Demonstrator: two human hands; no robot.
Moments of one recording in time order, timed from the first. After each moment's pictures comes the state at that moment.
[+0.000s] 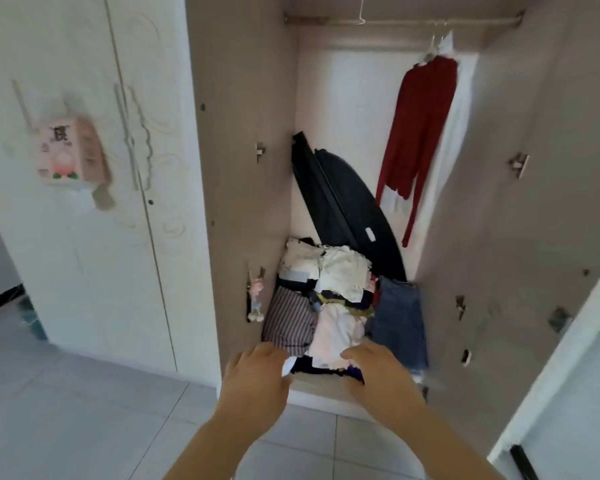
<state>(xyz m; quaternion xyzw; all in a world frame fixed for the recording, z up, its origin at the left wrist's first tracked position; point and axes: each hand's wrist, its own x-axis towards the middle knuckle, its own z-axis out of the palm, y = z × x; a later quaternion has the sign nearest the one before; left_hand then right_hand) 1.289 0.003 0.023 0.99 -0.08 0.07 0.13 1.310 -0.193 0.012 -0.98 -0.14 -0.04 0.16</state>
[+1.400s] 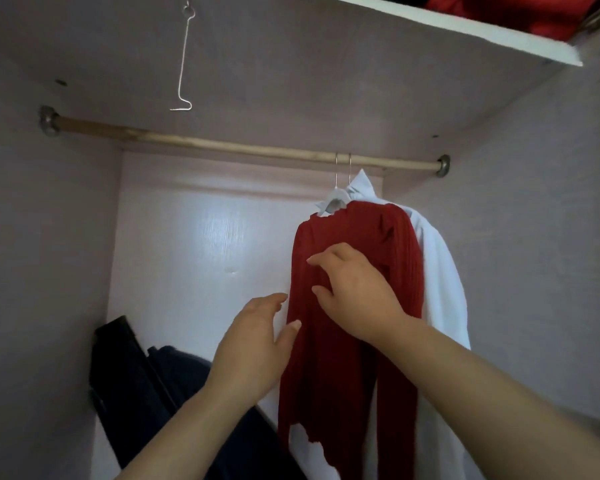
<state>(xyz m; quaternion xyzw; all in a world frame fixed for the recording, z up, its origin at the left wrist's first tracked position) 2.020 -0.258 0.281 0.80 -0.29 0.36 0.39 1.989 -0.405 0.345 -0.88 -0.11 -0.46 0.00</state>
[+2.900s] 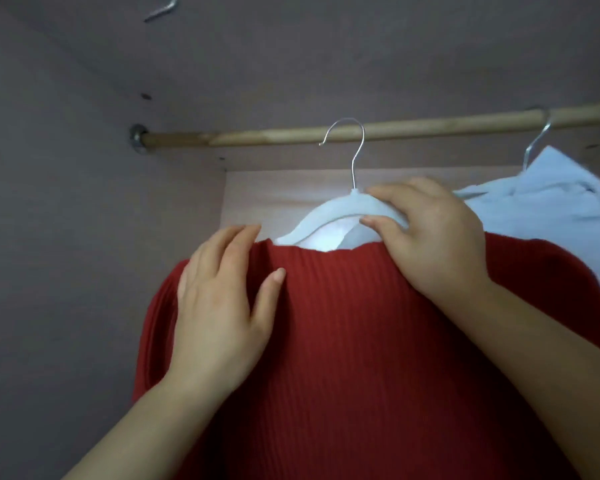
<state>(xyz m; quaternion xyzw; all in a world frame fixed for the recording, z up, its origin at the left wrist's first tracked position) 2.147 -0.207 0.342 0.69 -0.11 0.68 0.21 2.184 -0.404 0.428 -0.66 -0.28 -0.68 0.15</state>
